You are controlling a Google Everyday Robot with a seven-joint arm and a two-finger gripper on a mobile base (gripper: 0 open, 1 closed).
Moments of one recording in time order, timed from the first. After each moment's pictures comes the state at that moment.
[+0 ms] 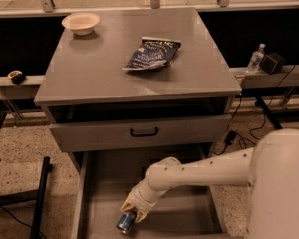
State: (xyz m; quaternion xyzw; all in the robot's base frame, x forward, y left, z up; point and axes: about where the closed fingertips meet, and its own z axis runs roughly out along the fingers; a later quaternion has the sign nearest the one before) arm 0.433 0.073 0.389 -0.94 0.20 0.12 0.23
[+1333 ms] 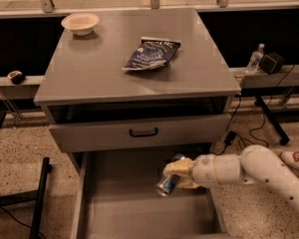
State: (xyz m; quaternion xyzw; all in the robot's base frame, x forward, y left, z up) arm 0.477 -0.079 0.594 -0.85 0.17 -0.02 0.49
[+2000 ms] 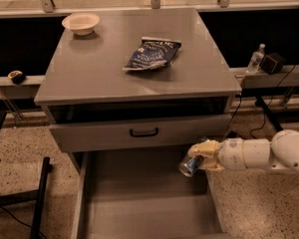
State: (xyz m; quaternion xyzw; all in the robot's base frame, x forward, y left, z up) arm 0.520 -0.168 0.632 -0.84 0.21 -0.07 0.49
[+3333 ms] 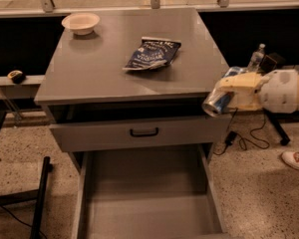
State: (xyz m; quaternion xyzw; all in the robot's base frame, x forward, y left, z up) arm 0.552 -0.207 0.872 -0.82 0.11 -0.21 0.53
